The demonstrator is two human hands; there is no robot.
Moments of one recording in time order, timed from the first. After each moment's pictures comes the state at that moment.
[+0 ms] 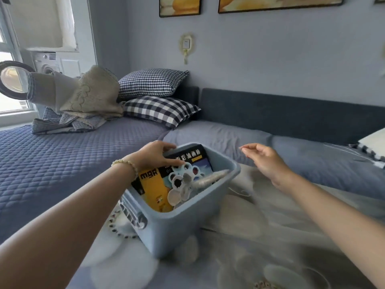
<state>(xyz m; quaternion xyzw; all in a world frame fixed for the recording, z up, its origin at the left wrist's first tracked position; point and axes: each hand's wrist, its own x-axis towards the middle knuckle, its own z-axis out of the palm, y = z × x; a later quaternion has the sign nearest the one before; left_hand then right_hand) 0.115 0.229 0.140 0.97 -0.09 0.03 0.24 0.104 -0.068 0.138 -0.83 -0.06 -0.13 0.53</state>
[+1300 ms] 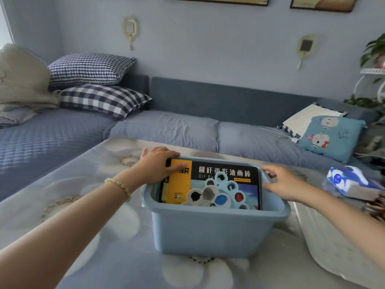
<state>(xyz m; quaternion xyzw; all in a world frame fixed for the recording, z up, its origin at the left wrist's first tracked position) 0.054 0.067 0.113 0.97 -0.21 0.06 0.15 -0.035 -0.246 0.126 -0.97 0.08 -0.04 0.23</state>
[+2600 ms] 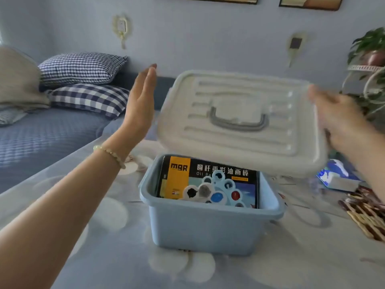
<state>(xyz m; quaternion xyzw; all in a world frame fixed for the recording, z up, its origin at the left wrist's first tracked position) 0.020 0.037 0.215 0.69 -0.21 0.28 0.64 -0.081 -0.274 0.251 -0.77 0.10 -0.38 0.51</state>
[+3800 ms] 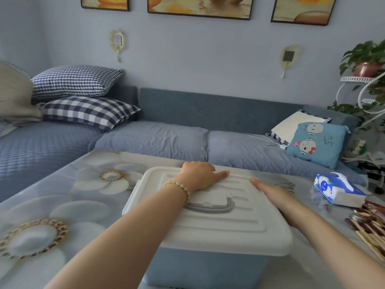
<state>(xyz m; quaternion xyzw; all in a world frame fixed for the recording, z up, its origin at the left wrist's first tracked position) 0.066 -0.089 0.127 0.96 -0.26 0.02 0.08 -0.035 -0.273 0.113 -0.81 0.19 -0.03 0.55</state>
